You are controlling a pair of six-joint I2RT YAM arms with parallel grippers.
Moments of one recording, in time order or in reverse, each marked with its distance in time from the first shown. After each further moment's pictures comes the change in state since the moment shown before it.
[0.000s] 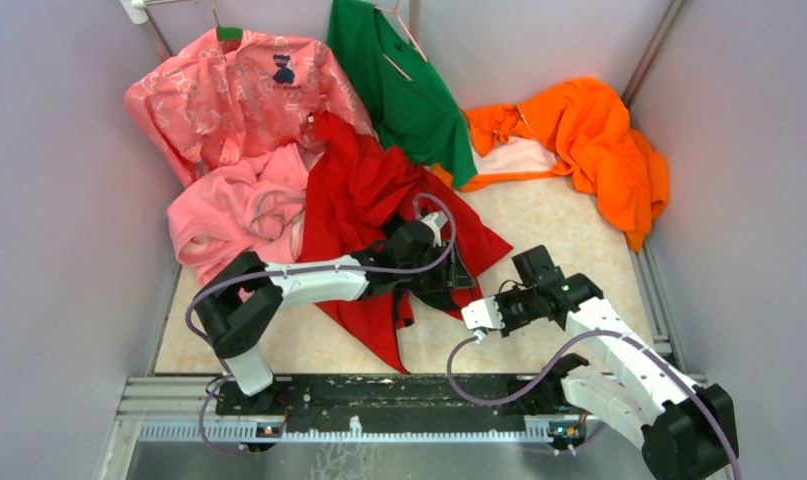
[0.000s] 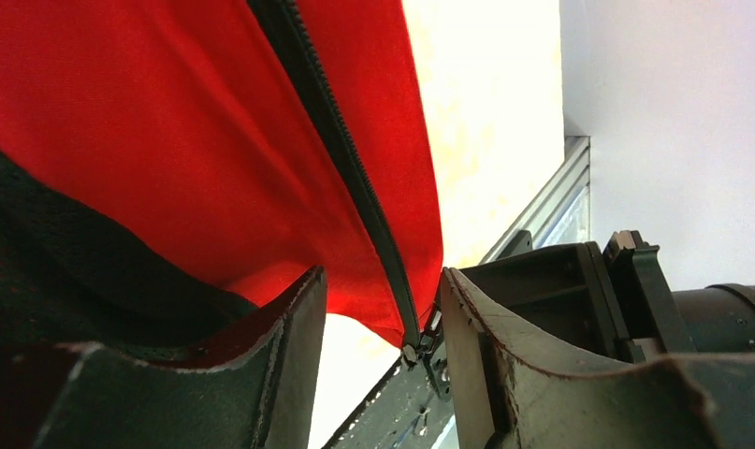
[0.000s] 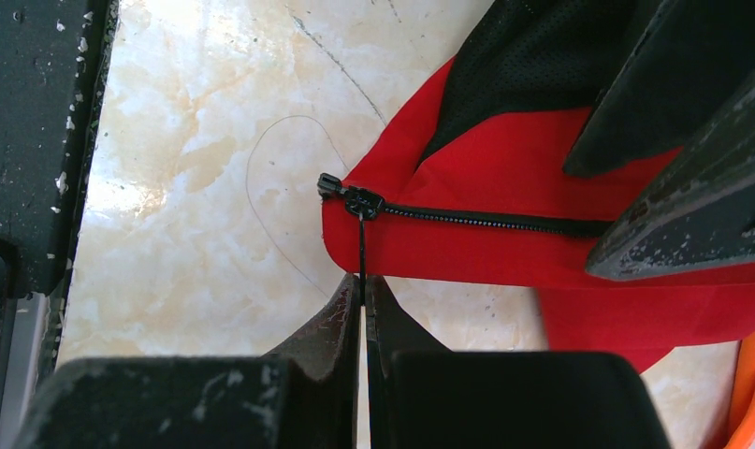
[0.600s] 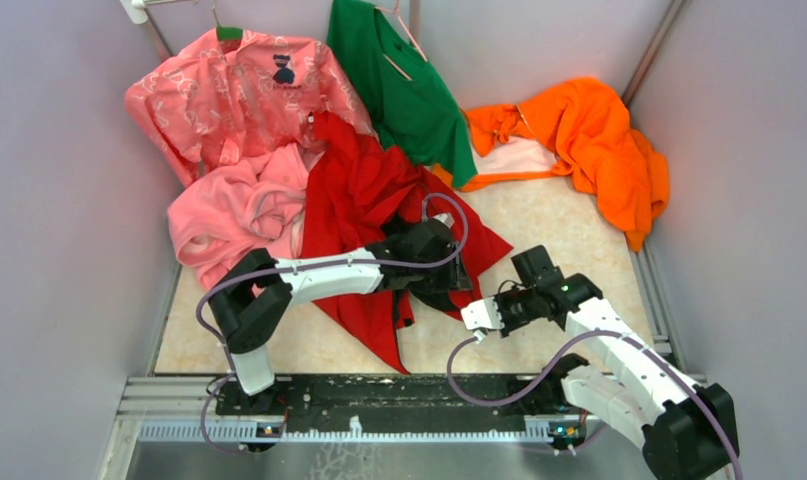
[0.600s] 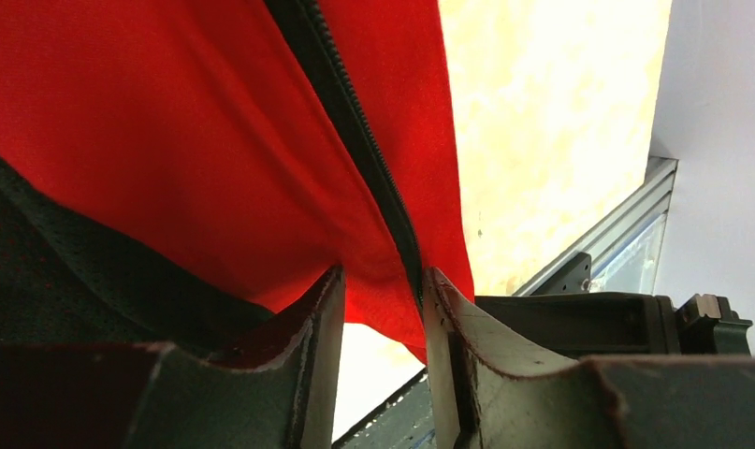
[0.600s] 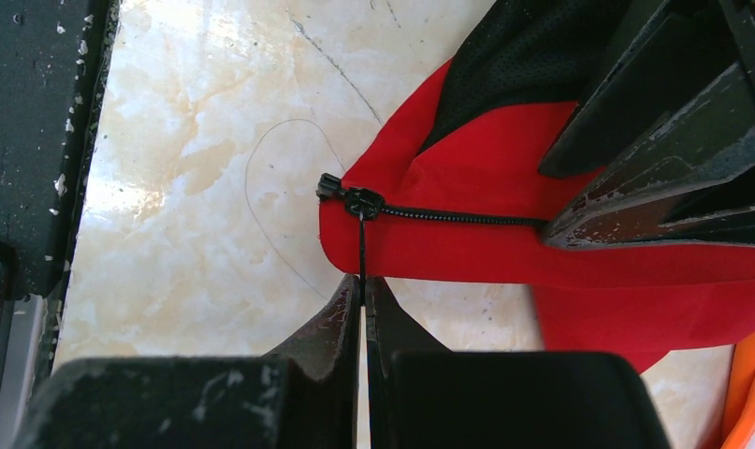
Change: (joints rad) left arm -0.045 0.074 0.180 -0.294 -0.131 -0.007; right arm 0.012 0.000 0.000 0.005 0.001 0.000
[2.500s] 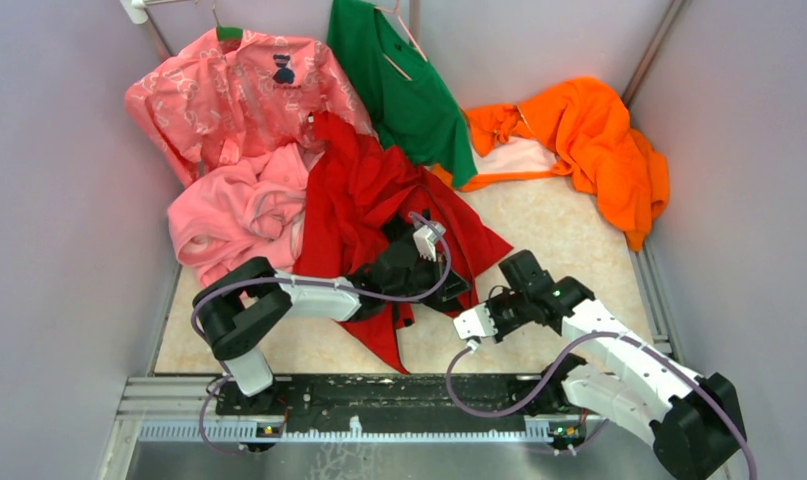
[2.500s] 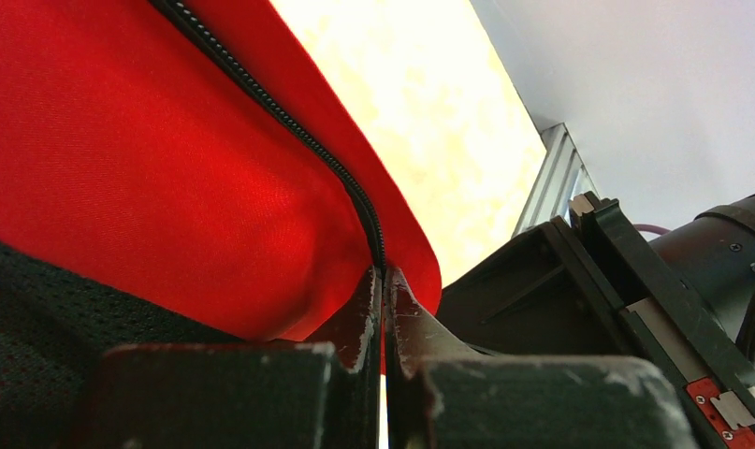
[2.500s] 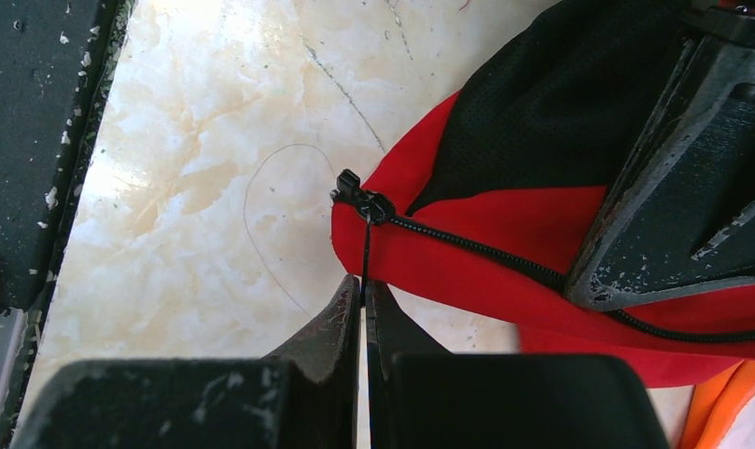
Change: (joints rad) left arm 0.015 -0.074 -0.396 0.786 0.095 0.207; right arm 0.126 0.010 -0.014 0.053 0.065 0.027
